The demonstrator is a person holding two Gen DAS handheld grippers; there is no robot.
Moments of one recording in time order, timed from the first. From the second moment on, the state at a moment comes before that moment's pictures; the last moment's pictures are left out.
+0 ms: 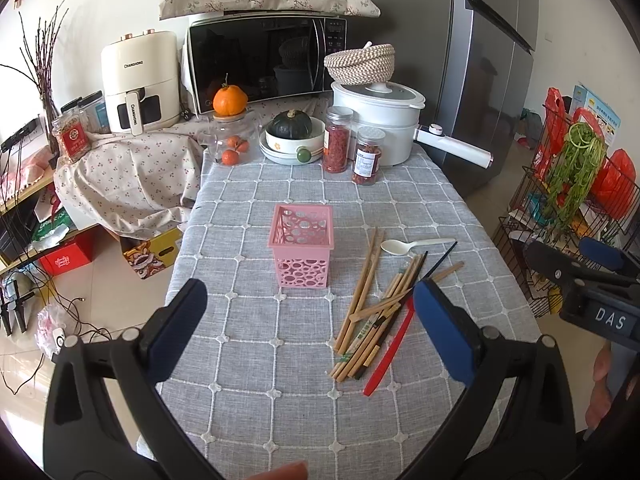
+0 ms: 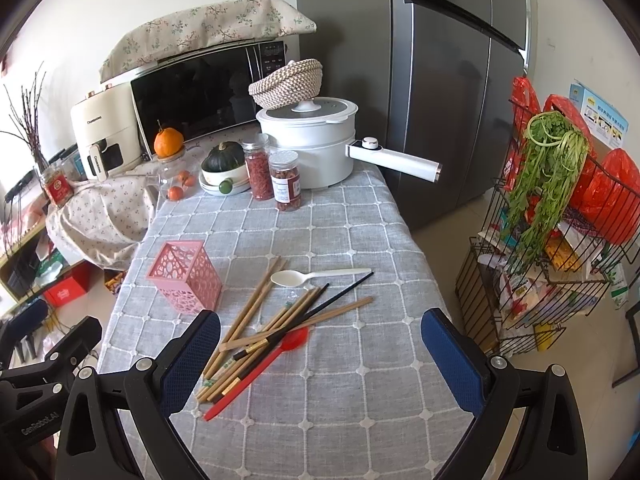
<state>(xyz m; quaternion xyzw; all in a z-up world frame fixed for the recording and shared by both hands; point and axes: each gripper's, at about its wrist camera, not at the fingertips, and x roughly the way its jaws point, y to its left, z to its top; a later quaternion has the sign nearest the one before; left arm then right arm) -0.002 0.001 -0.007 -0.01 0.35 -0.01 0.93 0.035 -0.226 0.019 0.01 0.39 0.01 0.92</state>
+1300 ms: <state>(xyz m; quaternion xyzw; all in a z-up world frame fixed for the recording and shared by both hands) -0.003 0.001 -0.008 -0.01 0.35 -0.01 0.94 0.034 -0.228 0.017 0.02 0.40 0.01 0.92</state>
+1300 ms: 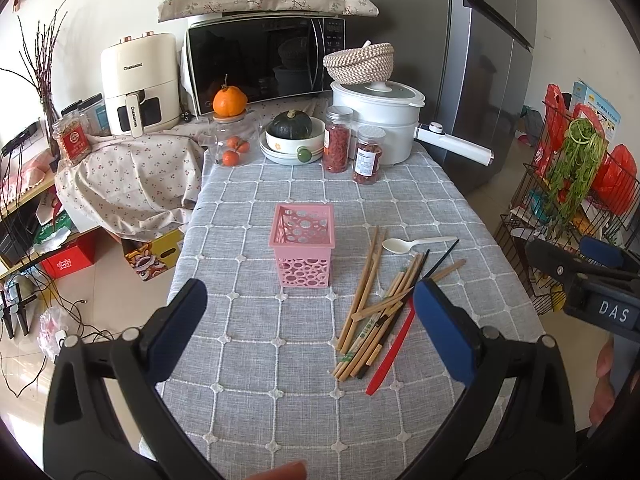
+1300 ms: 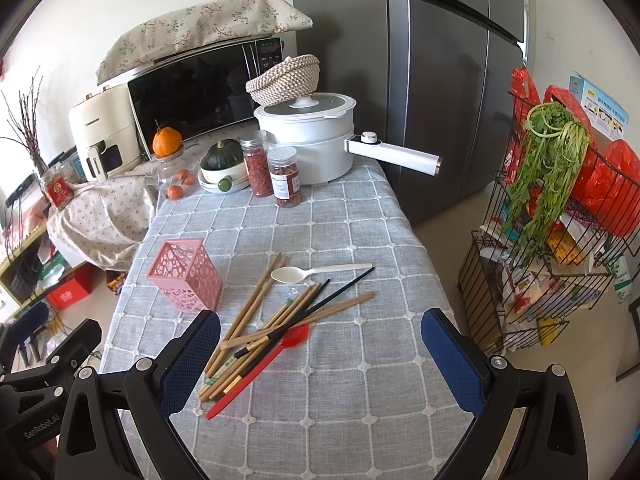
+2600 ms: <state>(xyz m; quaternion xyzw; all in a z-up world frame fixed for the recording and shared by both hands) 0.172 -0.089 -0.102 0.10 0.57 -0.14 0.80 0.130 -0.313 -0.059 0.13 0.53 -0.03 0.84</state>
